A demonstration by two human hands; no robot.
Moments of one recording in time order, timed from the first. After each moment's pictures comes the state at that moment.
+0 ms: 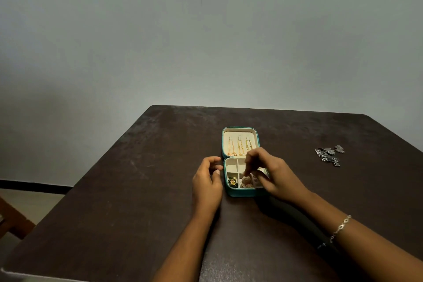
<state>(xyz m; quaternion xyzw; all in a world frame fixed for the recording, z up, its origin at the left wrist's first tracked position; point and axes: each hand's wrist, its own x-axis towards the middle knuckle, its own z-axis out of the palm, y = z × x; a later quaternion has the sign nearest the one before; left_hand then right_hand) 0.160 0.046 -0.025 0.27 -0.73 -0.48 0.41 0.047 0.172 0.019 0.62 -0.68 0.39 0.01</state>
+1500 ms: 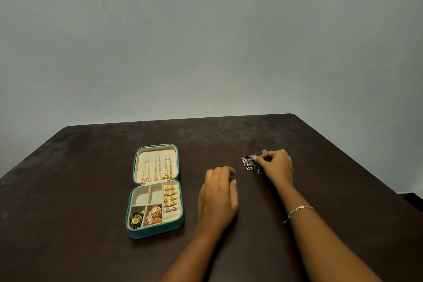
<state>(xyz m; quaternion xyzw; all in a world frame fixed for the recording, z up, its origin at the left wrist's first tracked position) 0.018 0.163 -0.027 0.09 -0.89 -0.24 0.38 -0.139 0.264 -0.025 0.11 -0.89 0.43 0.09</state>
